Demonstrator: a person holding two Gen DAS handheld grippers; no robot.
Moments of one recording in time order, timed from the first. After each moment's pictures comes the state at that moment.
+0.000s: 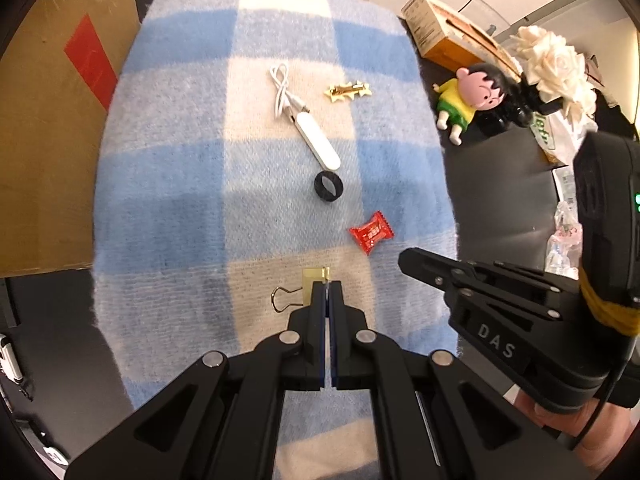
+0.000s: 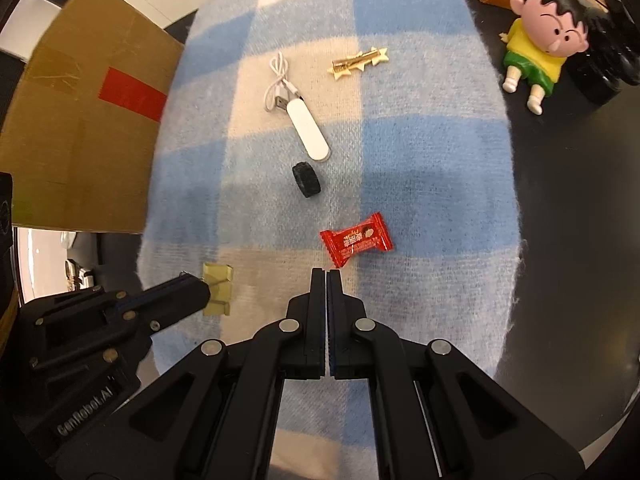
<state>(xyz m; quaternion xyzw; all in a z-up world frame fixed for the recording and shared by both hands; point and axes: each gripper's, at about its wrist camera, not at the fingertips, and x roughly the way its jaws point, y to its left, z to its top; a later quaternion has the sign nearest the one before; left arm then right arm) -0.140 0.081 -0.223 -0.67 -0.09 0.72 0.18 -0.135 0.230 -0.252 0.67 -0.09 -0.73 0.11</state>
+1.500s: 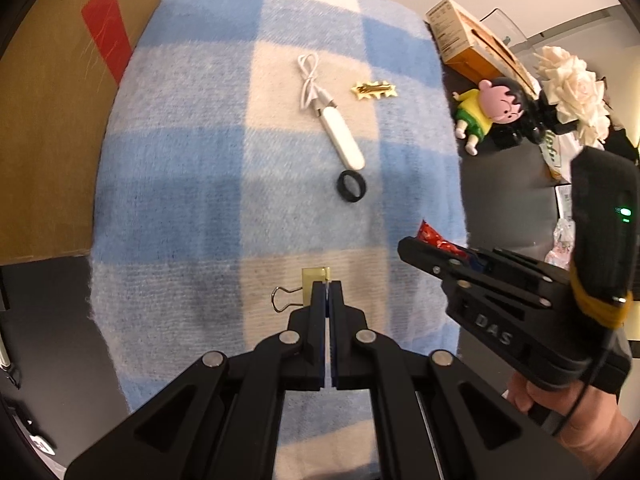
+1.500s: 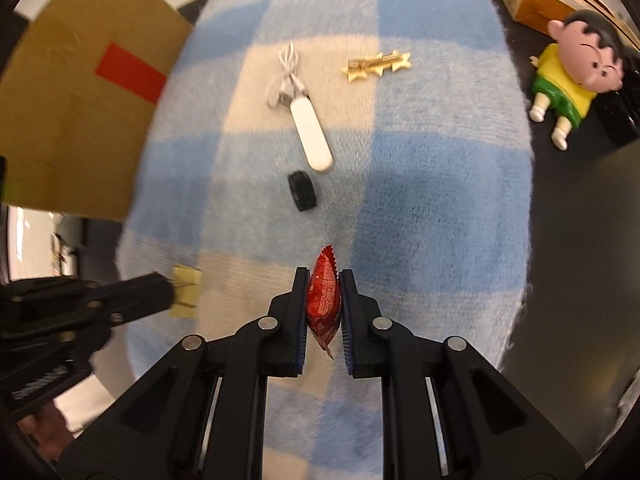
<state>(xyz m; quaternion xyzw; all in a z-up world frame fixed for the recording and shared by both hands) -0.146 0.066 -0.234 -0.68 -0.12 0.70 0.16 -0.143 0.220 -0.268 0.67 -0.04 -0.73 0.14</state>
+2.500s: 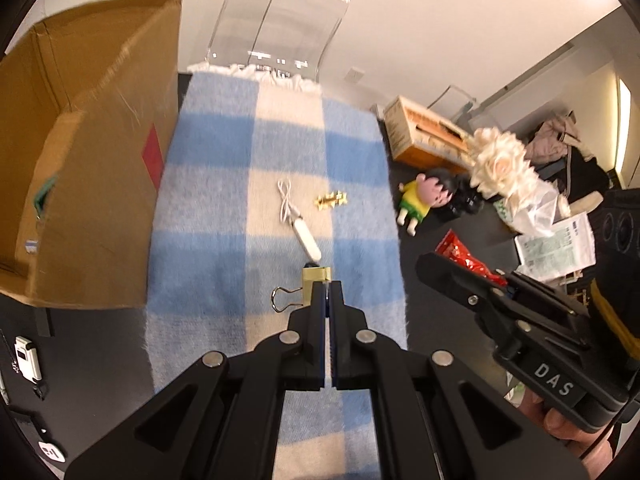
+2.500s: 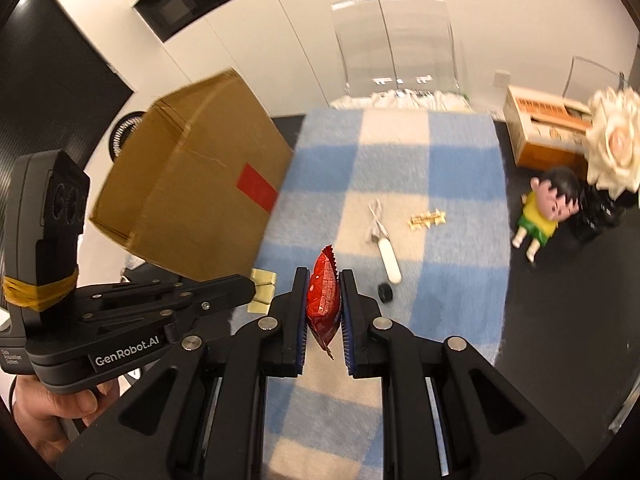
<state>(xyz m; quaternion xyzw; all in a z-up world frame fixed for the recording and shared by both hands) -0.153 0.032 -0.106 -0.57 -0.15 0.79 0.17 -0.133 0.190 -0.101 0.53 -0.06 -0.82 0.21</state>
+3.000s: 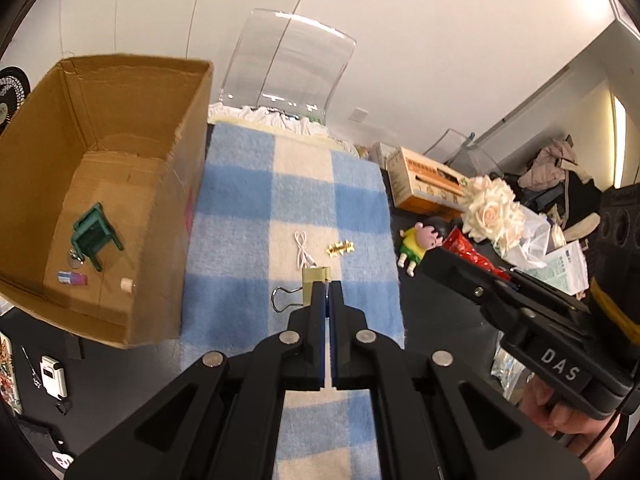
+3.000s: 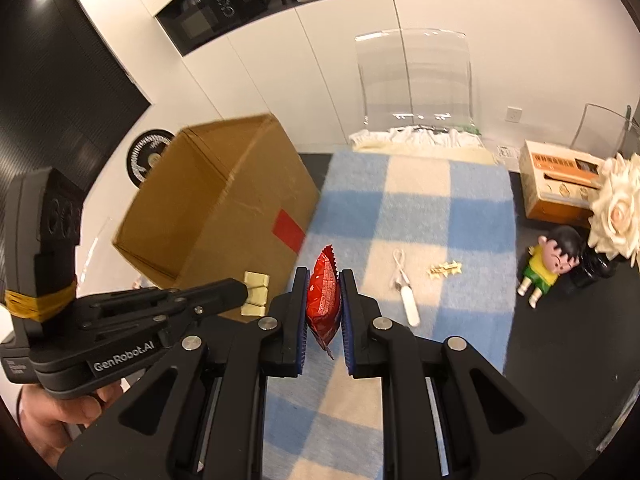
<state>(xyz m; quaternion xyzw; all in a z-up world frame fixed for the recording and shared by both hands) -0.166 -0.006 -0.058 -0.53 -0.16 0.82 0.15 -0.150 0.155 -0.045 0.49 -0.05 -0.84 0.23</state>
